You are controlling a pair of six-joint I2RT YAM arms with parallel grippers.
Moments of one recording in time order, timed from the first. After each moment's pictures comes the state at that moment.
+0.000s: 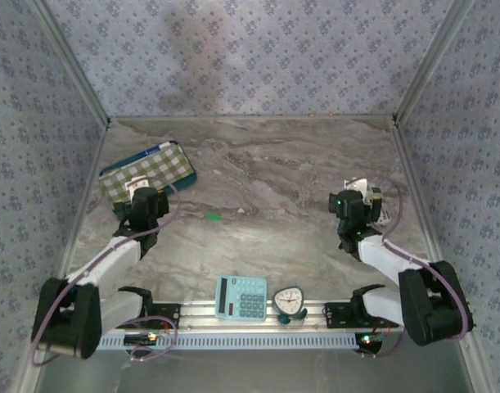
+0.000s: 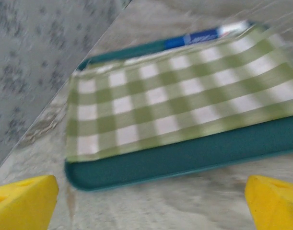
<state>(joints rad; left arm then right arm) -0.19 1.14 0.42 0.12 -0.57 -0.18 0.23 1.20 0.35 0.29 0.59 0.06</state>
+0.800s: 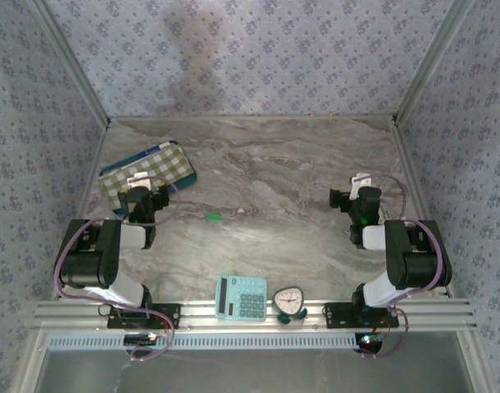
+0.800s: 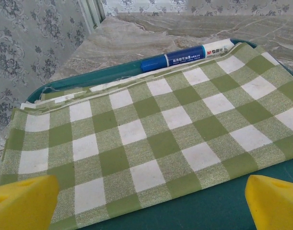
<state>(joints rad) -0.05 1.54 0.38 0.78 -0.32 -0.04 -0.02 1.53 0.37 0.72 0.06 -0.04</state>
